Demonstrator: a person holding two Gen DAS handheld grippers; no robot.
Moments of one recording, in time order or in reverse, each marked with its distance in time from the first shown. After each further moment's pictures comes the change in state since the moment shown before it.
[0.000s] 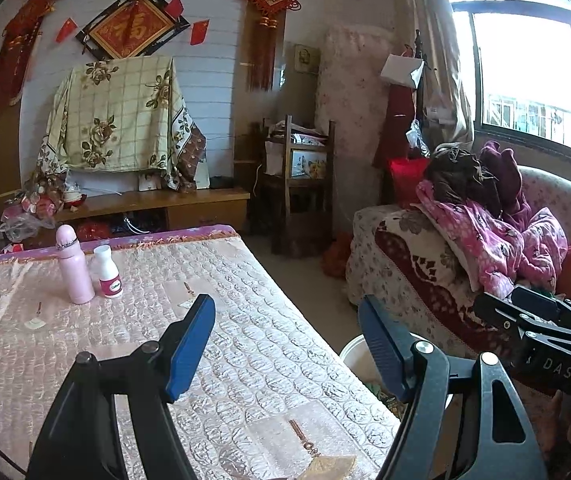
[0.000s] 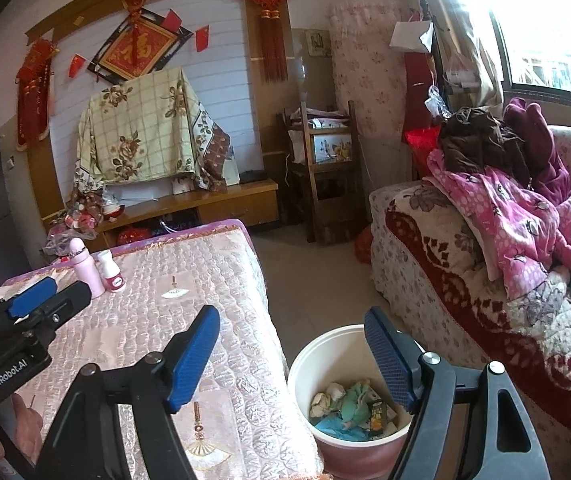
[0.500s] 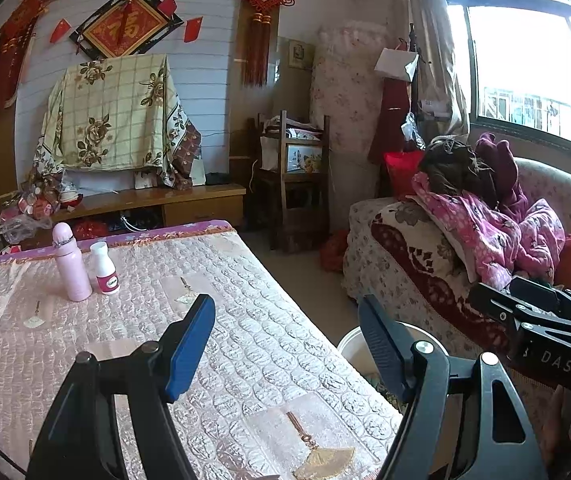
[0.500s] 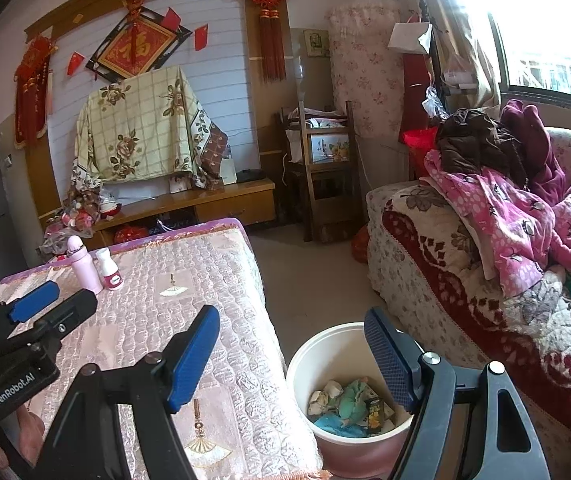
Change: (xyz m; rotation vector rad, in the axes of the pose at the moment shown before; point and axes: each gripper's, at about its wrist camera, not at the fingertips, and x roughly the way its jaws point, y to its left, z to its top) left arm -0.001 -0.006 -0.007 0.017 0.019 -0.014; right arm -0.002 0.002 -0.003 -0.005 0.006 -0.013
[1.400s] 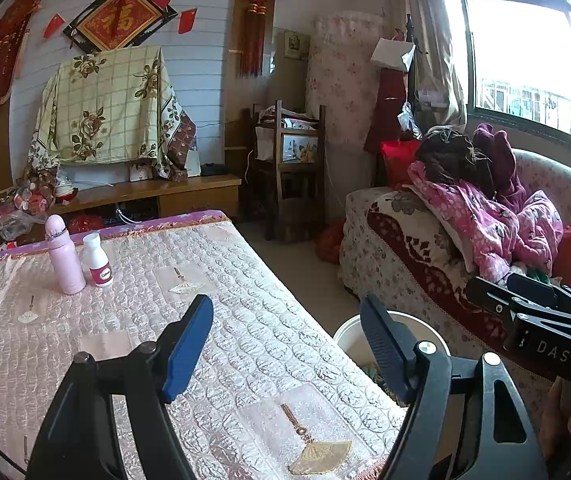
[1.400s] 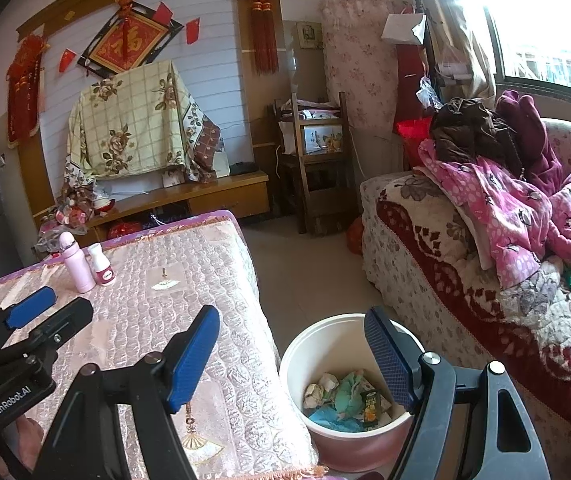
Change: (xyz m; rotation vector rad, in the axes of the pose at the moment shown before) left arm 0.007 -0.003 -0.006 0.008 0.035 -0.010; right arm 0.009 -0.008 -0.003 0.018 0.030 -0.018
